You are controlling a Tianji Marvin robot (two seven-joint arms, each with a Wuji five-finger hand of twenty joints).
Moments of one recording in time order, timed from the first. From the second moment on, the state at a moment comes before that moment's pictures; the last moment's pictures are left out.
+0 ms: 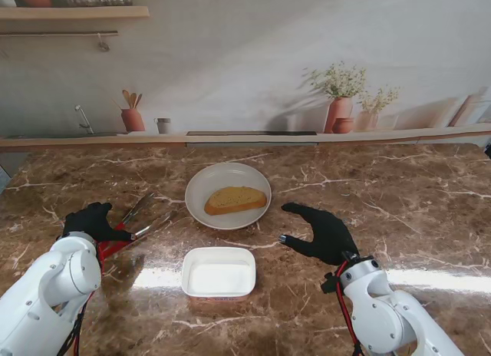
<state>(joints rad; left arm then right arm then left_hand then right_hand) 1.60 -1.07 -1.37 -1.57 0.88 0.48 -0.15 -1.81 -1.12 1.32 -1.76 -0.68 -0.14 -0.18 0.49 -0.64 0.45 -0.13 0.30 0.15 0.19 0.29 0.22 0.06 0.26 0.38 0.20 0.12 0.21 0.53 -0.03 0.02 0.56 0.53 0.13 -0.42 0.78 -0.05 0.49 -0.01 0.20 0.43 0.64 -0.03 0.14 0.20 0.59 -0.06 0.12 0.20 0.32 -0.04 0.67 0.25</state>
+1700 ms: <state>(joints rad) 1.51 -1.12 -1.25 -1.29 0.64 0.40 0.21 -1.80 -1.11 1.30 -1.75 -0.68 -0.13 -0.16 0.48 -0.74 0.69 -0.17 0.32 -0.20 0.49 0.47 0.35 -0.04 0.30 0.40 0.21 0.10 0.11 0.53 -0.07 0.04 0.60 0.62 0.13 -0.41 0.78 -0.05 0.49 -0.01 0.20 0.43 0.64 -0.03 0.14 0.21 0.59 -0.06 0.12 0.20 0.32 -0.04 0.67 0.25</state>
